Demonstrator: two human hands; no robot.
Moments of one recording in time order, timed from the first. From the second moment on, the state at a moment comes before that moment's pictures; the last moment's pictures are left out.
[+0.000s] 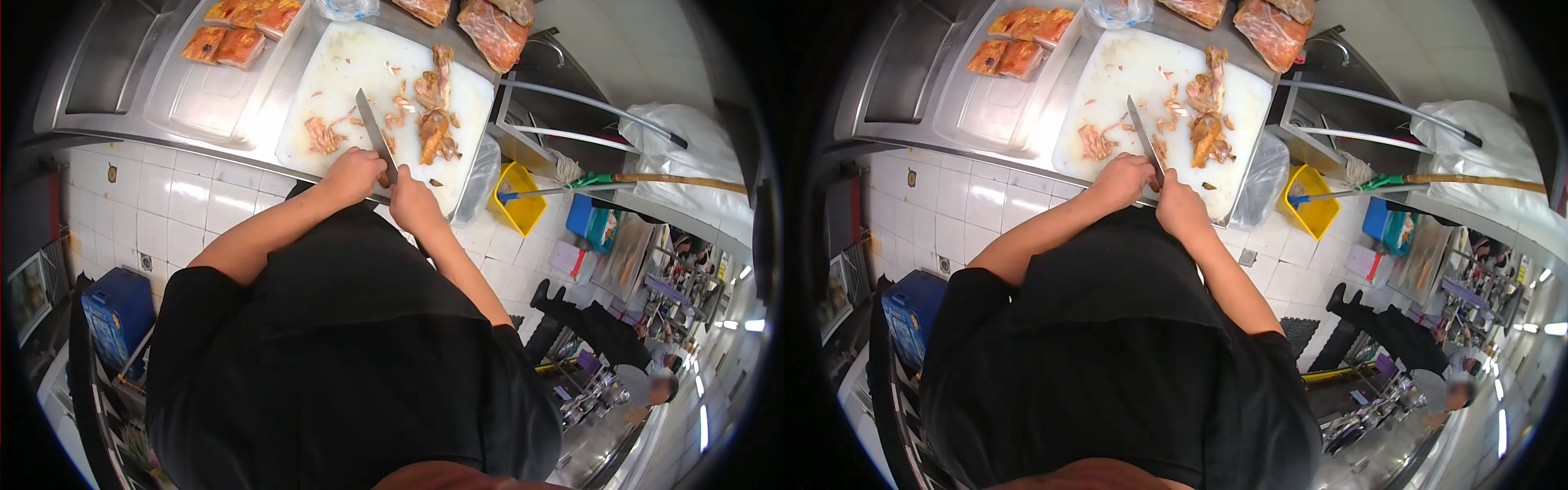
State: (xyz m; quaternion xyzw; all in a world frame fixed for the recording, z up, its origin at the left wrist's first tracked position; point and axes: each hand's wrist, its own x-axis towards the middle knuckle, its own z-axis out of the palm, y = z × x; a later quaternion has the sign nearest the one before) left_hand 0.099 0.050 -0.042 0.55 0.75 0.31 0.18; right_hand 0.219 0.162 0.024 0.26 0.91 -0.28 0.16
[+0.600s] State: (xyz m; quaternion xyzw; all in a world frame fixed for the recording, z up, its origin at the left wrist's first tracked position) left_hand 0.079 0.049 -0.051 0.57 0.76 0.29 0.11; right_hand 0.210 0.166 0.021 0.25 0.91 -0.30 0.15
